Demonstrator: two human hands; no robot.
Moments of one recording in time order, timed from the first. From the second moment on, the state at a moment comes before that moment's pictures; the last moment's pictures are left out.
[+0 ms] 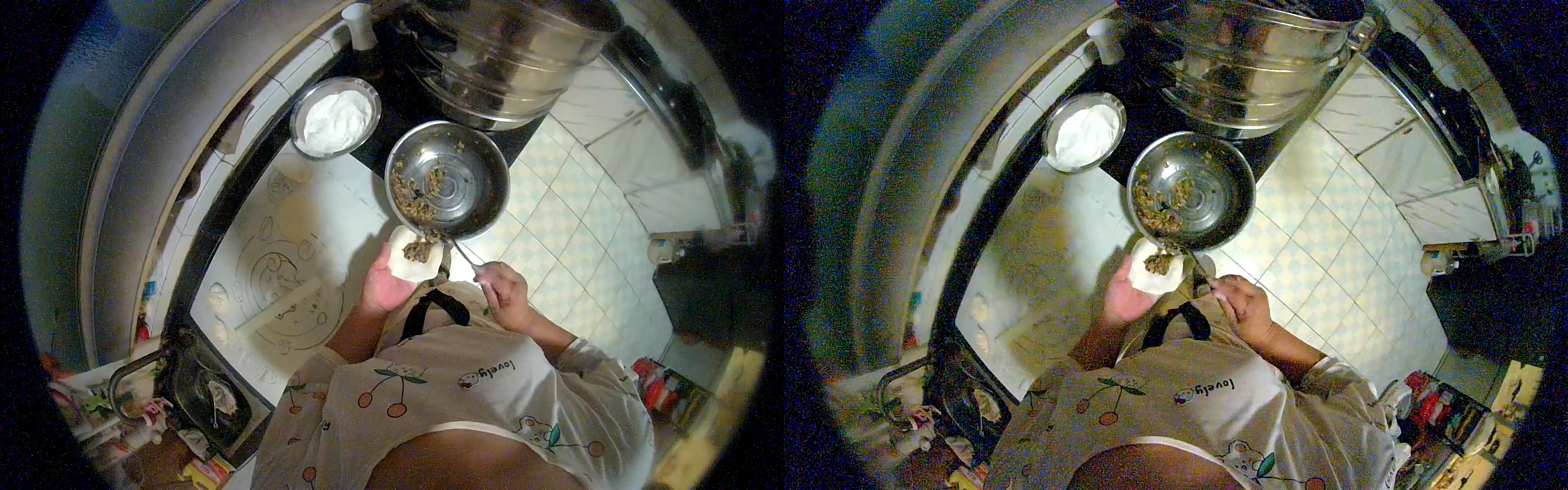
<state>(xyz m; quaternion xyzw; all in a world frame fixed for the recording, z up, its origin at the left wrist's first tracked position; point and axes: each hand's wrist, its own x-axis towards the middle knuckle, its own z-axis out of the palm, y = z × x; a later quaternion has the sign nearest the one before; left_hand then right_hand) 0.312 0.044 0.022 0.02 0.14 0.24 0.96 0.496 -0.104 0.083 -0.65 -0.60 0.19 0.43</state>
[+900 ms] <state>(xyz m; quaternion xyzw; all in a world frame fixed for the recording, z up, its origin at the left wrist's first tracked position) 0.290 0.057 0.079 0.11 0.20 0.20 0.95 0.520 -0.071 0.095 -0.57 -0.31 0.54 0.53</state>
